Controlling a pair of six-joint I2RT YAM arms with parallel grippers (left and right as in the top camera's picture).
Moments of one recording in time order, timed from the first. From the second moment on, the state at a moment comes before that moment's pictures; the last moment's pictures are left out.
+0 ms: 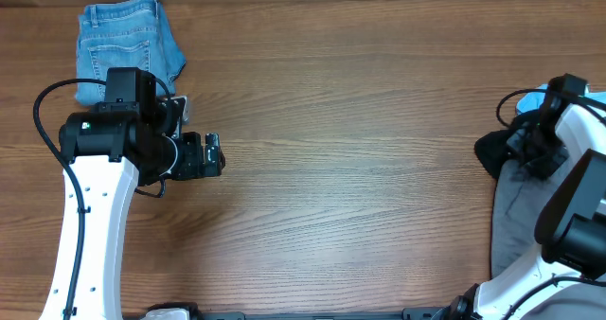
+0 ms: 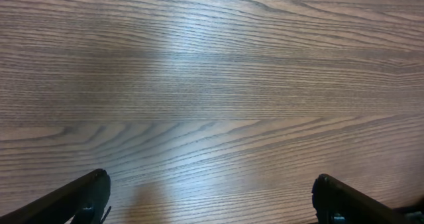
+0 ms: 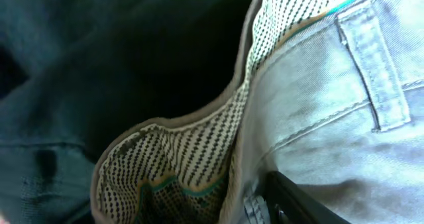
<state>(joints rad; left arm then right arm) 0.03 1.39 1.35 -1.32 0.24 -0.09 -0.44 1.96 1.33 -0.87 0.15 0.41</state>
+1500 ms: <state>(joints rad) 0.03 1.39 1.35 -1.30 0.24 -0.09 -0.59 1.92 1.50 -1.07 -0.13 0.28</state>
